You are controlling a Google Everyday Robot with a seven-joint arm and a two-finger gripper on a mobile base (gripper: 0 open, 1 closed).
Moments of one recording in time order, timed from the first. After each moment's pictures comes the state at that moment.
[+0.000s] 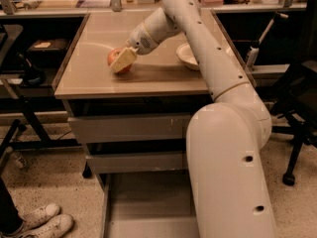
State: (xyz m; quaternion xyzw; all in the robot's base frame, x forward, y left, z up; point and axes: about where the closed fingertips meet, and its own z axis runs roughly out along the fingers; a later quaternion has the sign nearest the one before) arm 0.742 0.111 0.839 -0.60 0.67 0.33 0.29
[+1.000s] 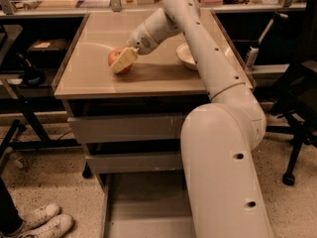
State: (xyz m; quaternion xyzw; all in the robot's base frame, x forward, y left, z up) arm 0.747 0.112 0.832 -0.59 0.68 0.33 0.28
